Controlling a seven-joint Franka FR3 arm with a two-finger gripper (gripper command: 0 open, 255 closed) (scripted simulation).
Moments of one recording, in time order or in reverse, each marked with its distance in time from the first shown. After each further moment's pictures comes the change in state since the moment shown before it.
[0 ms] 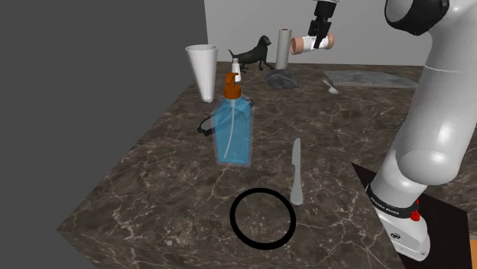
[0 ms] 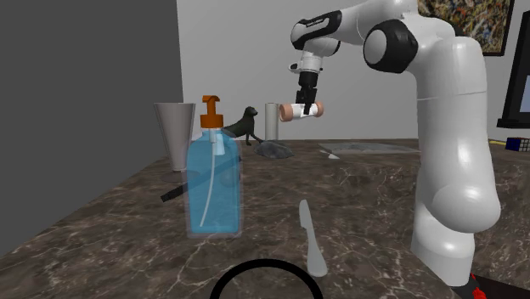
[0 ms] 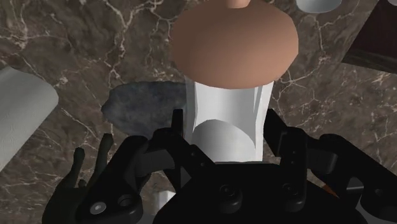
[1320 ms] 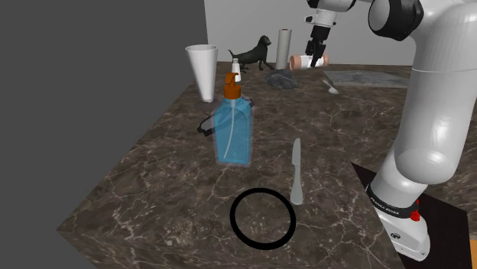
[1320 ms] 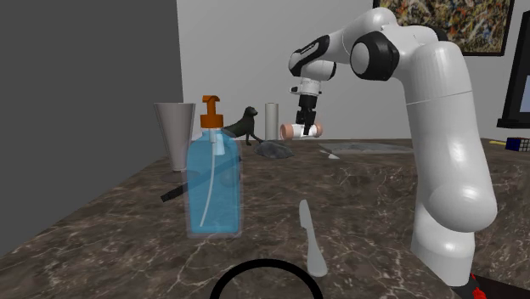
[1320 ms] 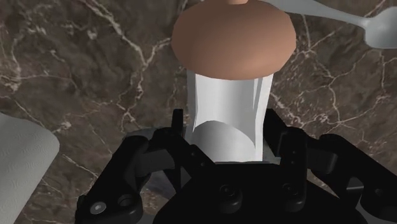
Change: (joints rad) arm -0.044 0.104 -0.013 -0.128 0.076 0.180 -0.115
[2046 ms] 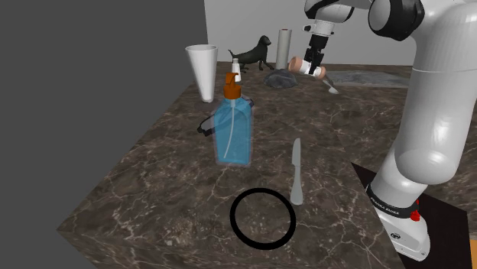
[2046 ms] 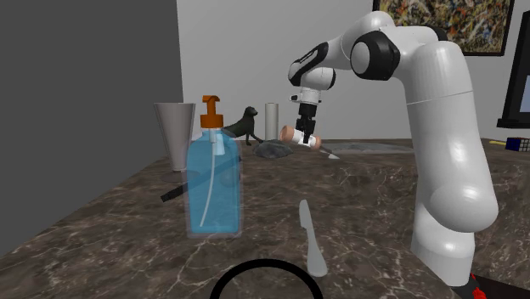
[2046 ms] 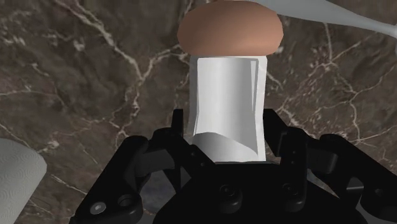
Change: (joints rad) arm 0.013 -0.003 0.004 -0.097 0.007 0.100 -0.019
